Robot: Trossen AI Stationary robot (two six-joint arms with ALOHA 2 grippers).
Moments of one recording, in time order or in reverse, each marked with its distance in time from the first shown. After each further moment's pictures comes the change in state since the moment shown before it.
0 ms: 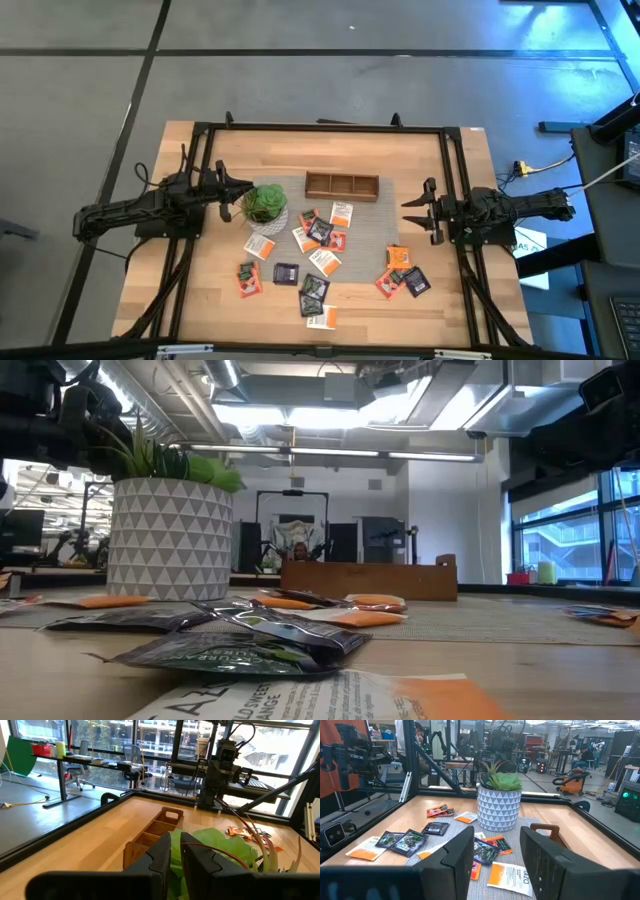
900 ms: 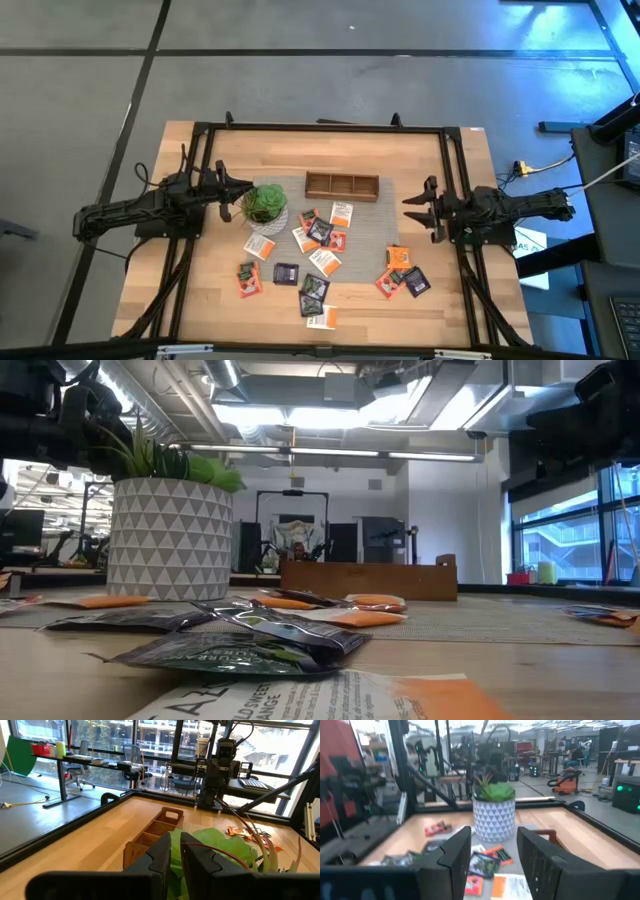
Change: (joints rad) left arm 0.000 0.000 0.000 0.000 0.000 0.000; right arm 0.000 0.000 0.000 0.066 0.036 0.134
